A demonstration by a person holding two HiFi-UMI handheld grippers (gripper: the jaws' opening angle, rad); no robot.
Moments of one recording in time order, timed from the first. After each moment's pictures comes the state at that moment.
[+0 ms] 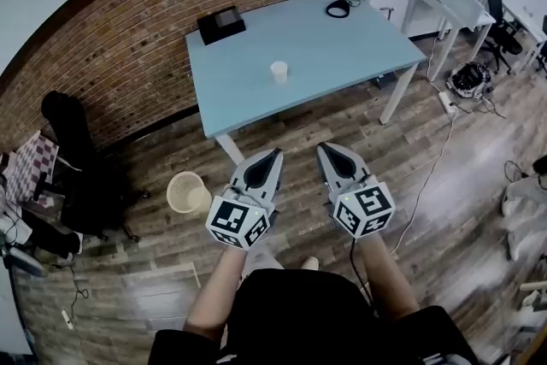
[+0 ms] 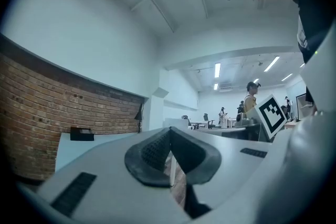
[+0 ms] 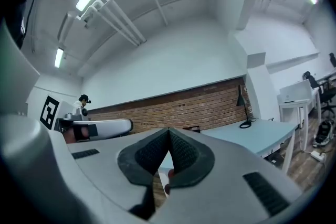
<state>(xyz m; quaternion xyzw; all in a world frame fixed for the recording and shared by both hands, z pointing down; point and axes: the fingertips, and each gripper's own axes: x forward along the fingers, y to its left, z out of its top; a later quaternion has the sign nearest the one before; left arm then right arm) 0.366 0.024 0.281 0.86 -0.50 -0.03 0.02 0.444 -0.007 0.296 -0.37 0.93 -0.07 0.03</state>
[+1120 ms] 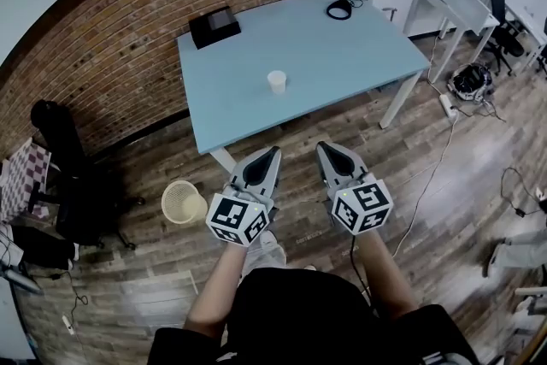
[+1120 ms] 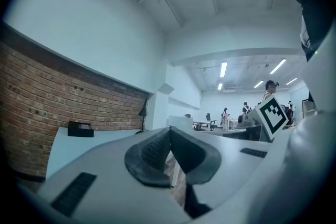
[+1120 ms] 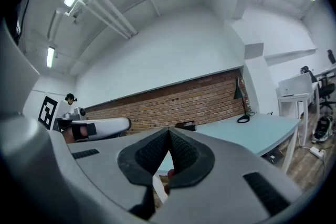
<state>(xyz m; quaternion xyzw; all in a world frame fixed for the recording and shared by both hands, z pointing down) 0.340 -0.080 0.300 0.86 -0.51 -0.04 0.05 0.423 -0.110 0.318 -0.38 0.92 -0.10 0.01</state>
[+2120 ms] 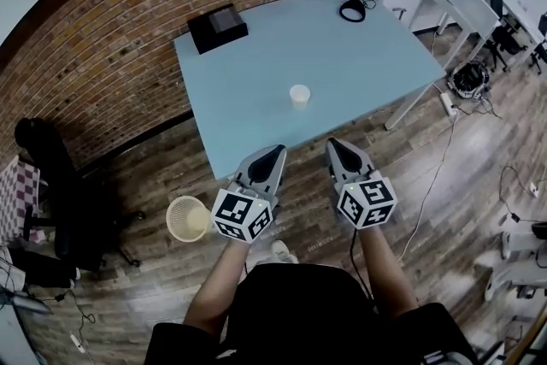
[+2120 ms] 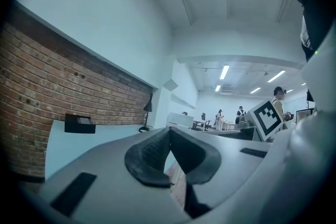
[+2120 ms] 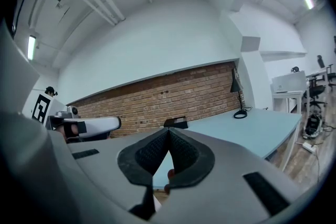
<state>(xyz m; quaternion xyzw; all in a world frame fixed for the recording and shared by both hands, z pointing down) 0.219 -0.194 0.326 0.88 -0.47 -0.04 0.09 0.318 -0.228 0.346 -0.45 0.89 -0.12 -0.02</state>
